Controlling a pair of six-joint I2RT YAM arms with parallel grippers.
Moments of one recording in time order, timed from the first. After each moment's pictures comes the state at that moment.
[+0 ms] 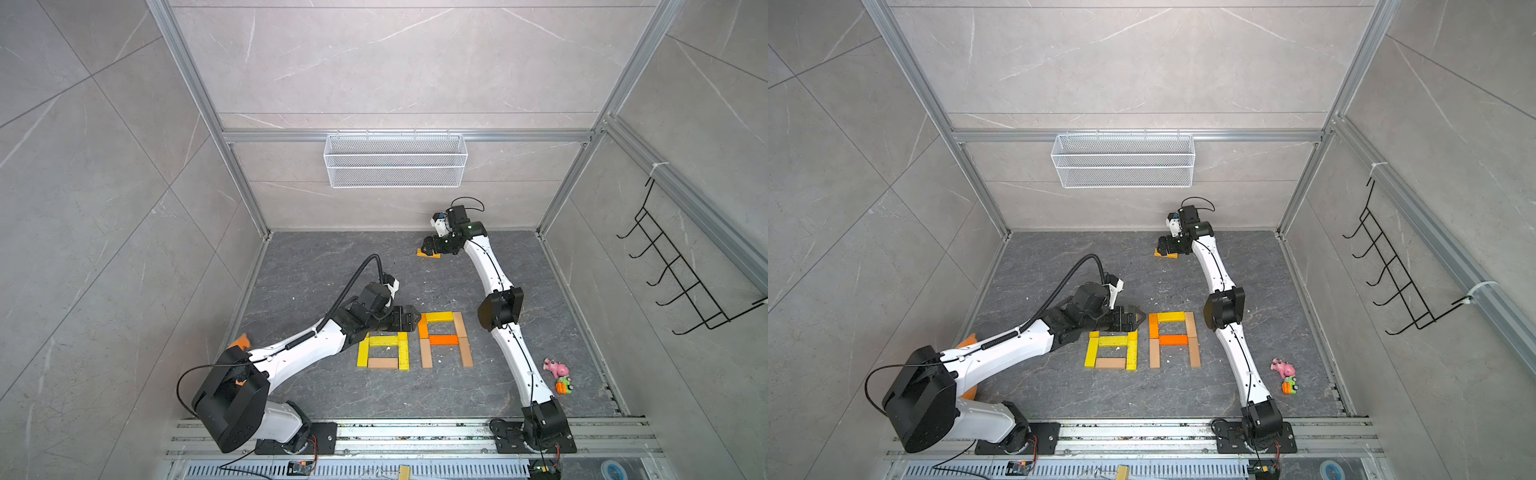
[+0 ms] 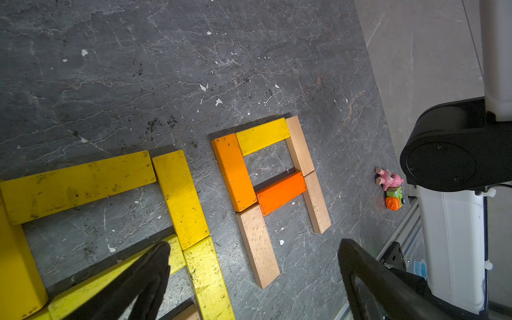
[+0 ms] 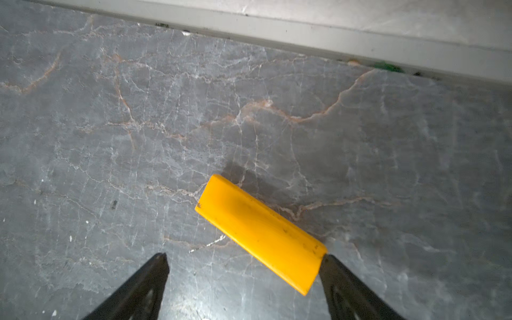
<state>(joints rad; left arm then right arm) -0.76 1.40 0.89 -0.21 0.19 -0.62 0.24 2.96 3.12 -1.13 -0.30 0.00</state>
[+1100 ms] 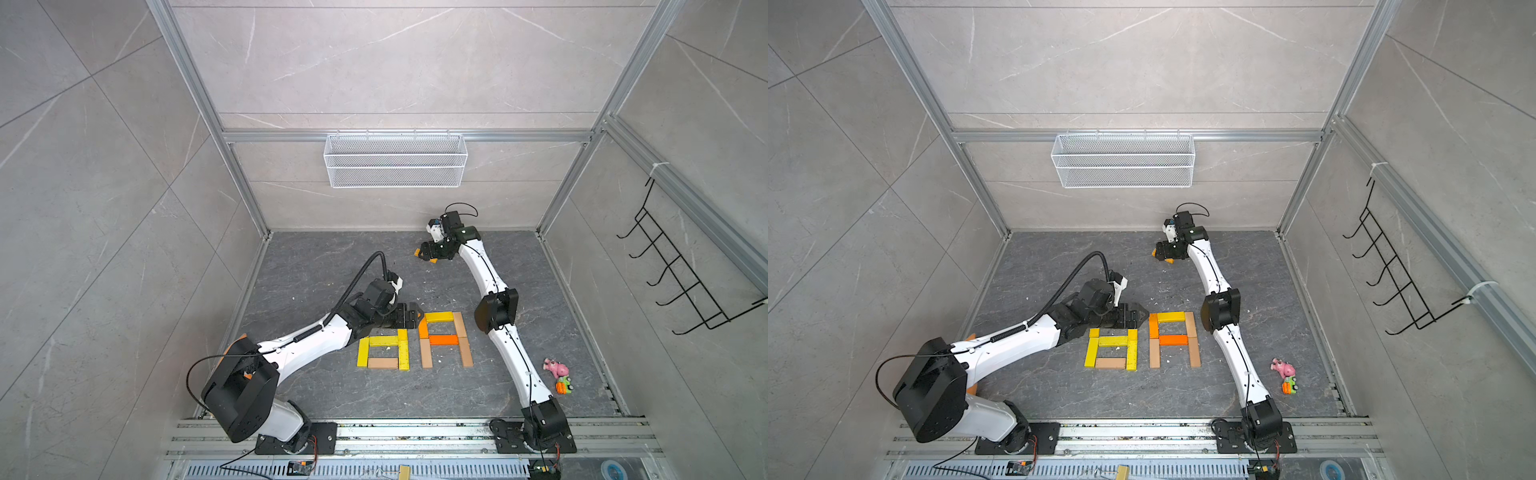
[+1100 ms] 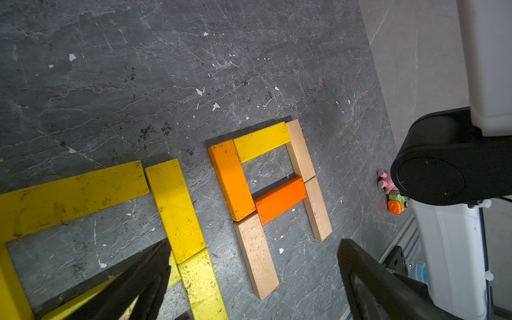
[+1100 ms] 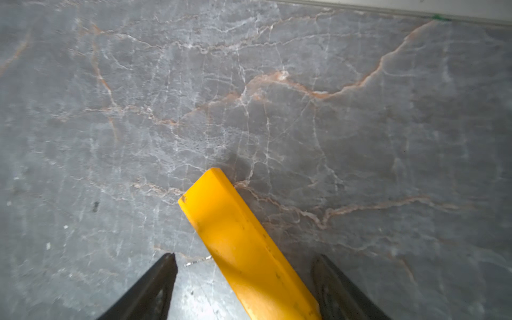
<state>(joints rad) -0.76 1.46 0.93 -0.21 0.20 -0.62 0.28 3.01 3.13 -1.14 -0.25 0.02</state>
